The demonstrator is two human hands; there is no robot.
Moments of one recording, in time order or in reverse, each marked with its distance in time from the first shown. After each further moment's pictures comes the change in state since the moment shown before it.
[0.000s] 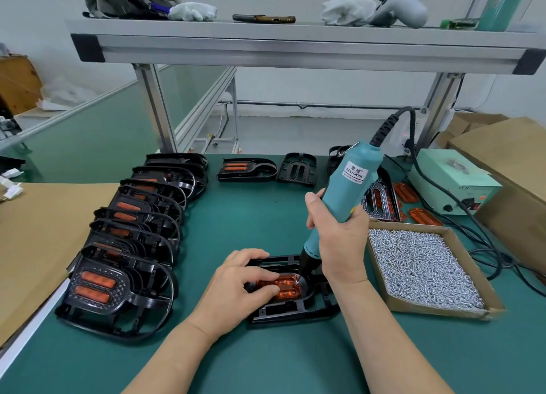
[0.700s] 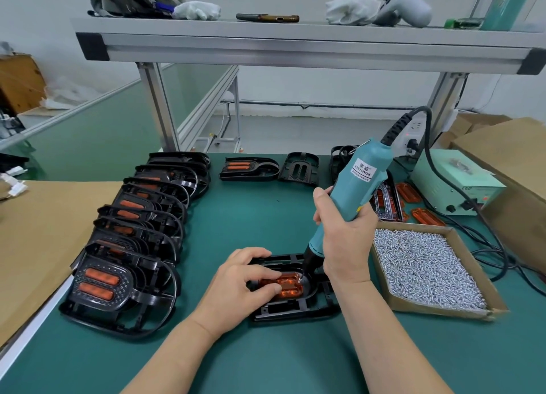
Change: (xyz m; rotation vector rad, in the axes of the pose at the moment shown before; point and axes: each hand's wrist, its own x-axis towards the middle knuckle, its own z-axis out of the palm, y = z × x) left_hand 0.000 -0.003 0.002 0.000 0.002 0.002; right_hand -0.001 -0.005 0.002 -0.006 0.104 0.000
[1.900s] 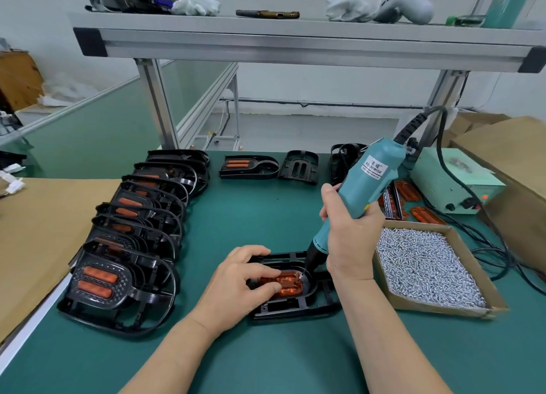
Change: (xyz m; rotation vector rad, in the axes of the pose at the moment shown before) left_hand -0.001 0.001 0.000 -0.006 -0.005 -0.013; right_hand 0.004 -0.003 -0.002 0.007 0.077 0.001
